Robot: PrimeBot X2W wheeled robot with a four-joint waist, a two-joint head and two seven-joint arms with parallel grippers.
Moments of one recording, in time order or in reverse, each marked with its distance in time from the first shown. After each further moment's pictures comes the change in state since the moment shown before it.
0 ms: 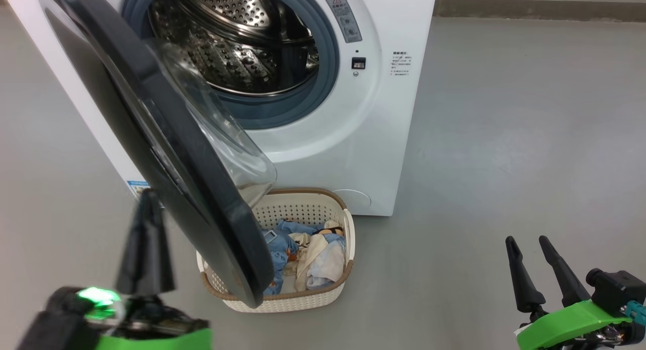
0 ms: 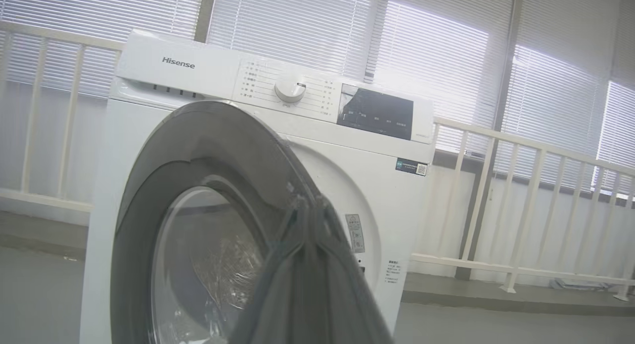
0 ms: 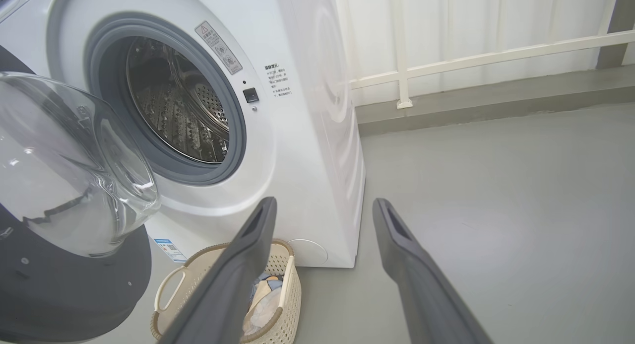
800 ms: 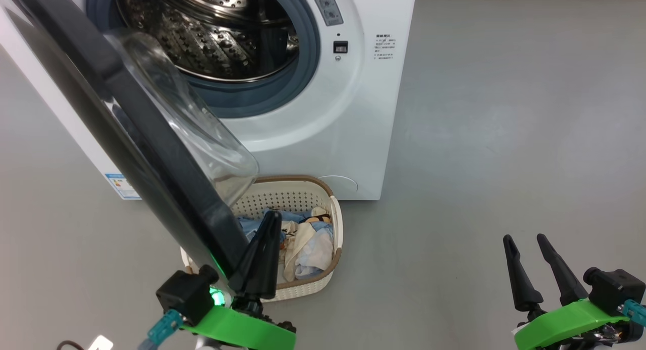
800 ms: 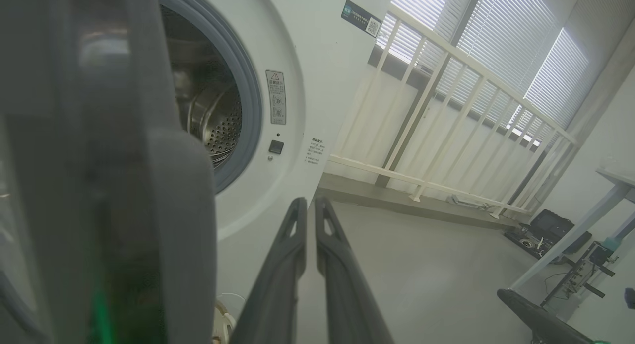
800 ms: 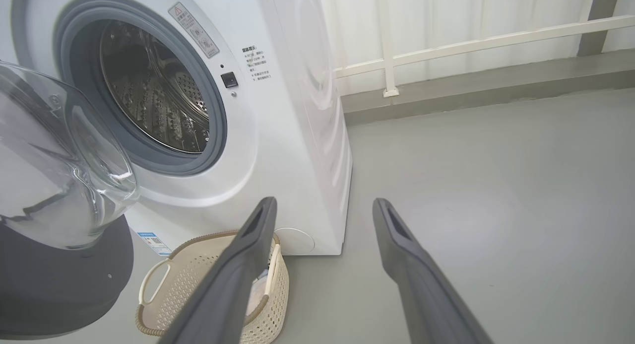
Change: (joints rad) left arm -0.142 0.000 -0.375 0.312 -0.162 0.049 0.001; right arm -0.002 0.005 -0.004 -0.009 -0.017 0.000 0.000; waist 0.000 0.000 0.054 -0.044
